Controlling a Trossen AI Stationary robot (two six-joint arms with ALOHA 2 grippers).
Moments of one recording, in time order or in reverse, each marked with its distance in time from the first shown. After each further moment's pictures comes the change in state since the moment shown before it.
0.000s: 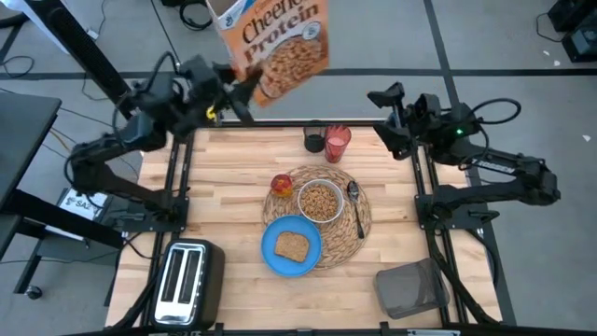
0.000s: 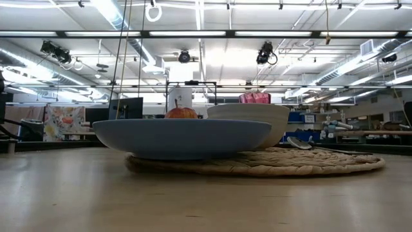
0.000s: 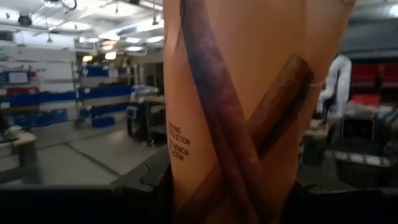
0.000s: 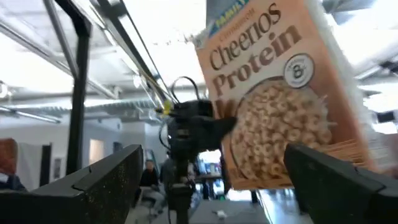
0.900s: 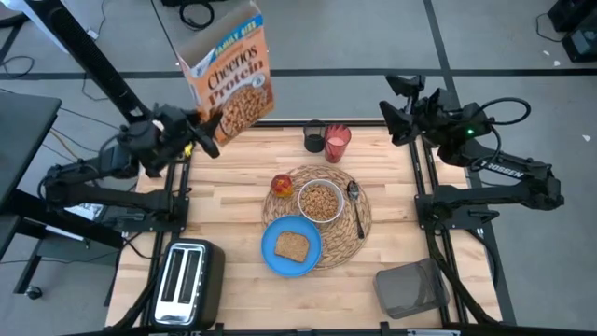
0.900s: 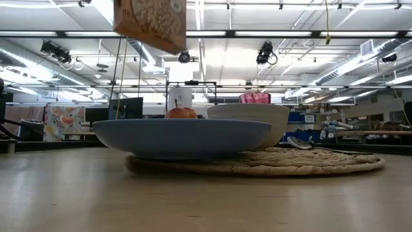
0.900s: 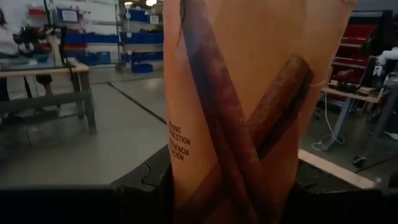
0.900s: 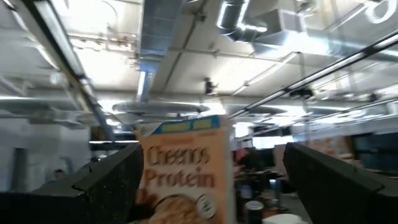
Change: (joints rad) left arm -0.002 -0.506 -0.640 -0.112 -0.232 -0.196; right arm -0.007 -0.079 0.000 -0.092 0.286 -0.173
